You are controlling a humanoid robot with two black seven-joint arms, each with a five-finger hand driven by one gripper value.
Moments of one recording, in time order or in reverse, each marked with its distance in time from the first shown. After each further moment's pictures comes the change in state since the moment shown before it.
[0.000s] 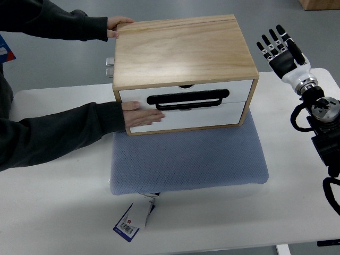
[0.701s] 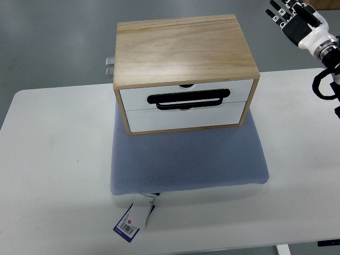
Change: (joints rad) left arm -0.001 0.000 0.000 -0.021 0.000 0.000 0.000; right arm 0.269 -0.221 -0.317 0.019 -0.161 0.000 -0.012
